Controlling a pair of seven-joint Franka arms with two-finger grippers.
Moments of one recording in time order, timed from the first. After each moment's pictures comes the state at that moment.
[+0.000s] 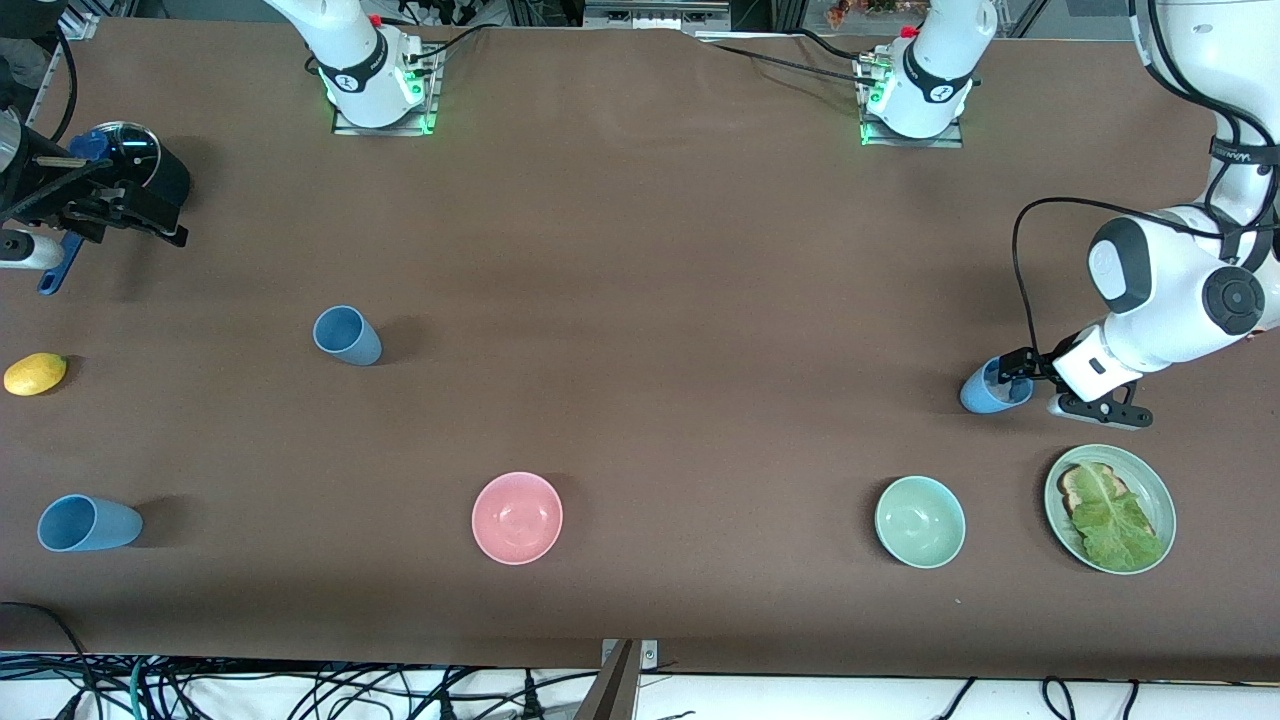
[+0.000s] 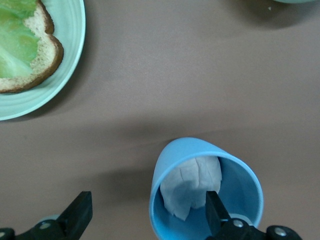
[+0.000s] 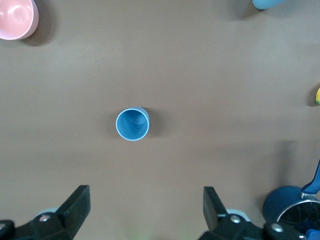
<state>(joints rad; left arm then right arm) 0.13 0.41 0.03 -2.03 -0.09 2.40 0.35 0.11 -0.02 -0.14 -1.68 0.01 1.59 0.02</state>
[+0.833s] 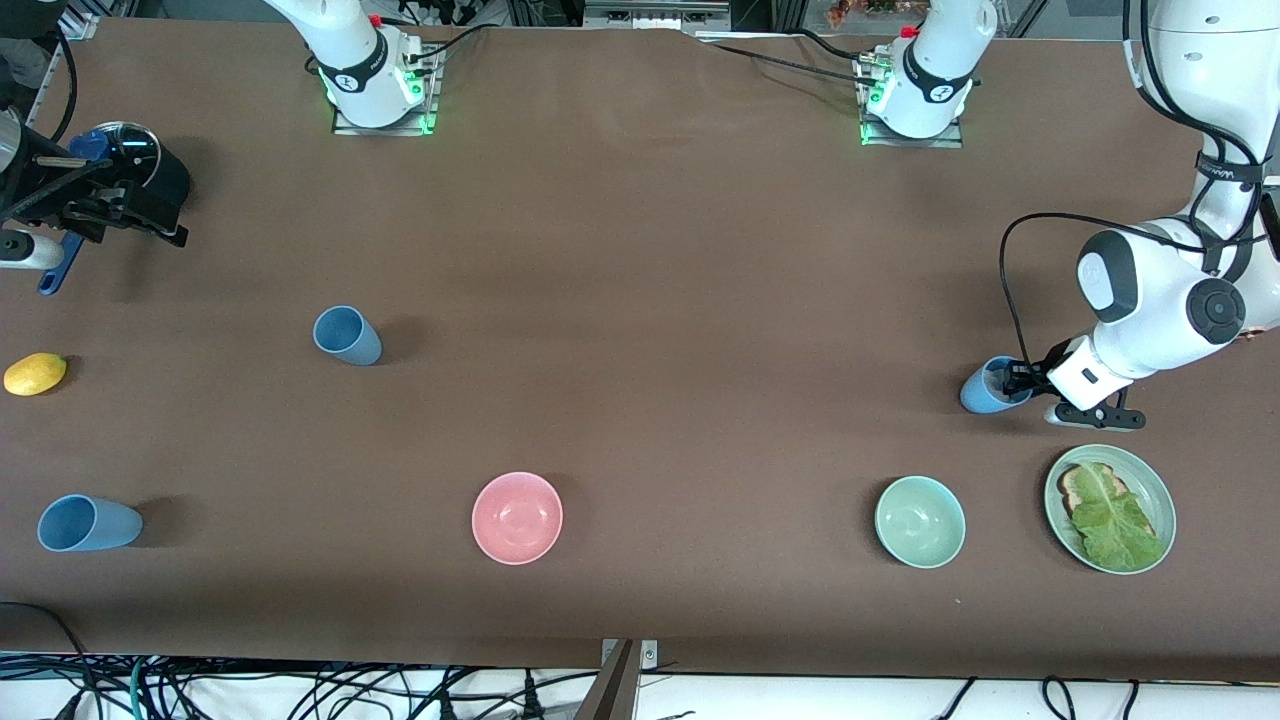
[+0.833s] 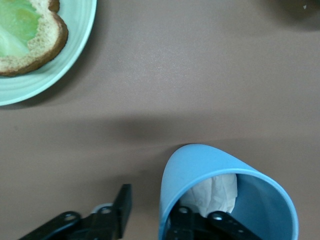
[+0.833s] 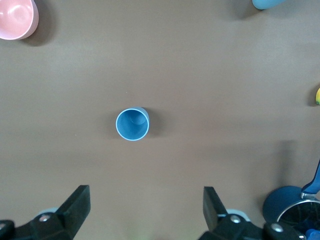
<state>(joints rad) 0.14 0.44 0.02 -2.03 -0.09 2.43 0.28 0.11 -0.02 -0.14 -1.68 0.01 1.59 0.02</state>
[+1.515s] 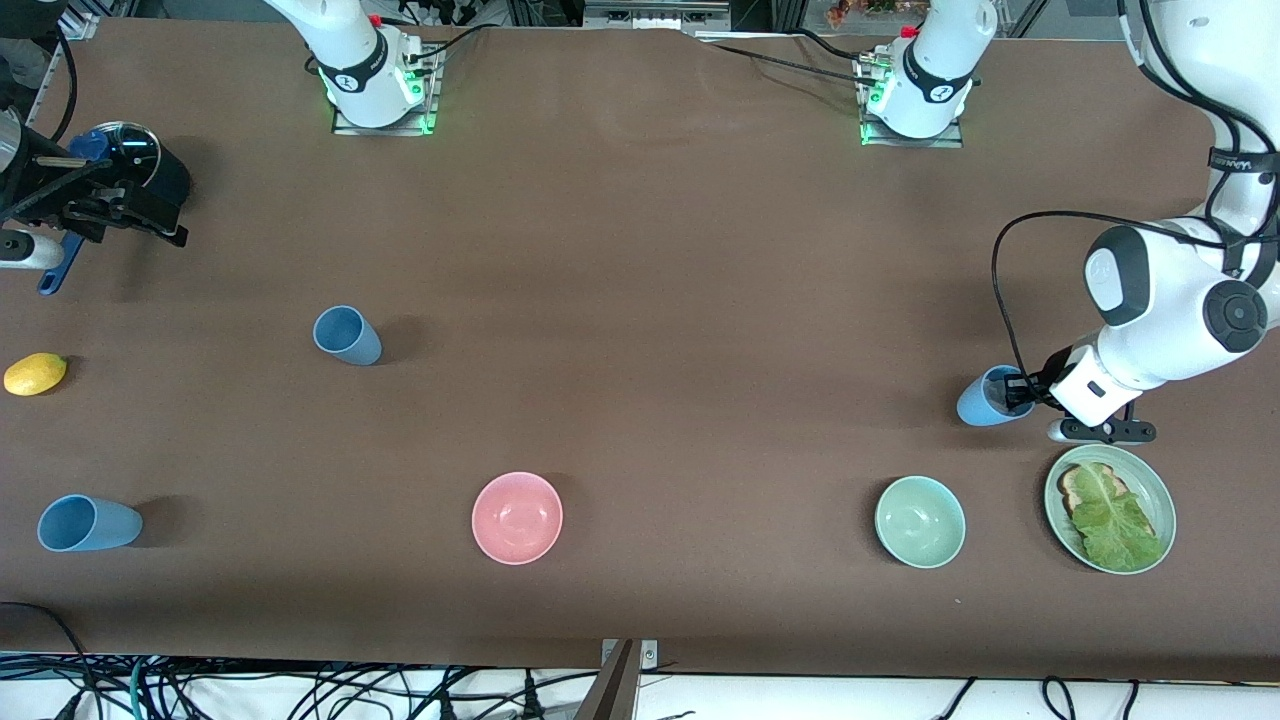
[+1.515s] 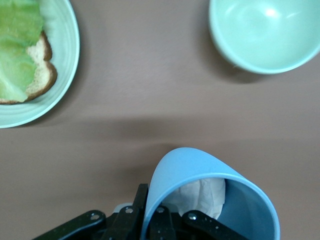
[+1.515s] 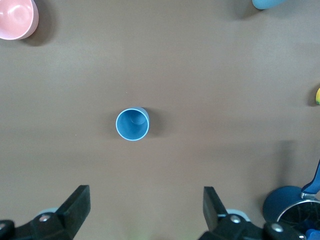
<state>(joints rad) 0.12 0.40 -0.04 -1.88 -0.09 2.23 0.13 0.11 -0.02 -0.14 -1.68 0.01 1.59 0.02</state>
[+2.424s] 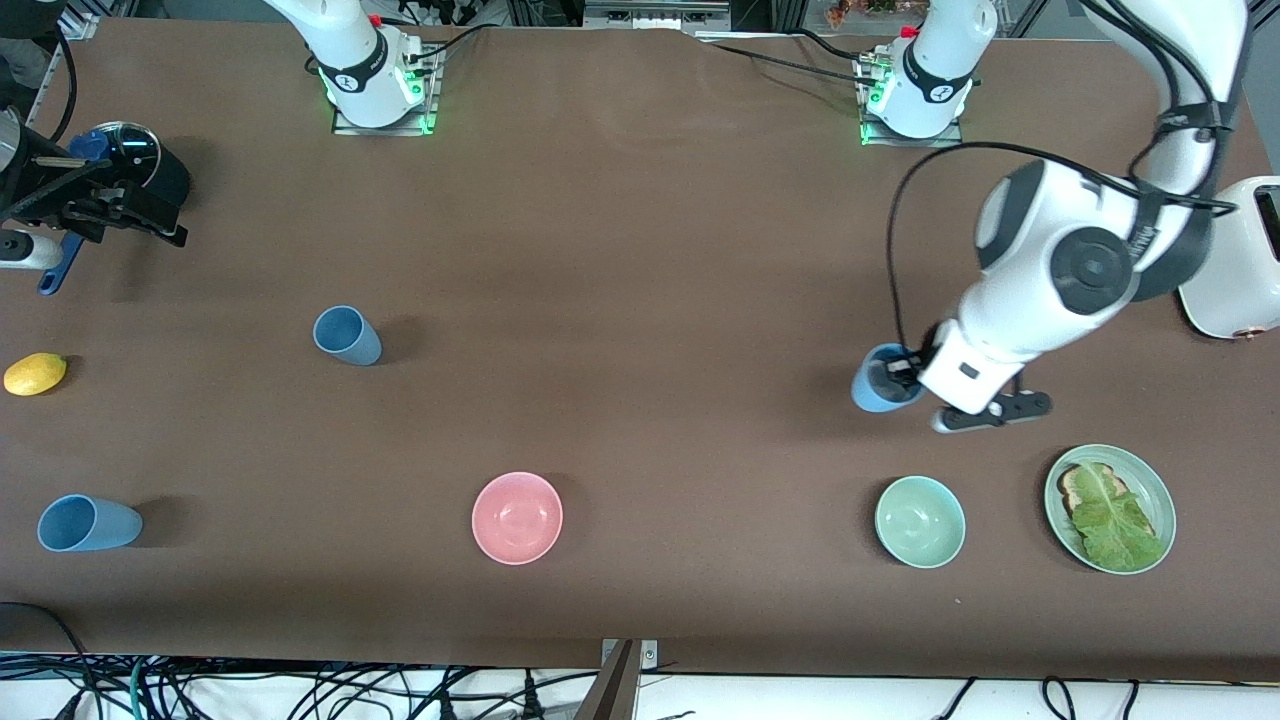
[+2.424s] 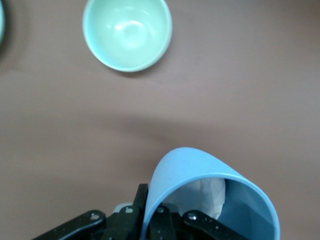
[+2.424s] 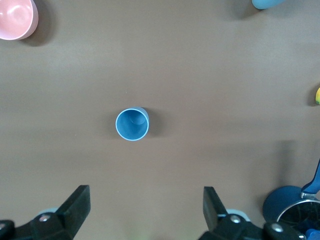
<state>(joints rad) 0.04 0.36 -0.38 -1.68 0.09 1.98 -0.60 0.11 -0.02 -0.14 -1.68 0.01 1.59 0.02</state>
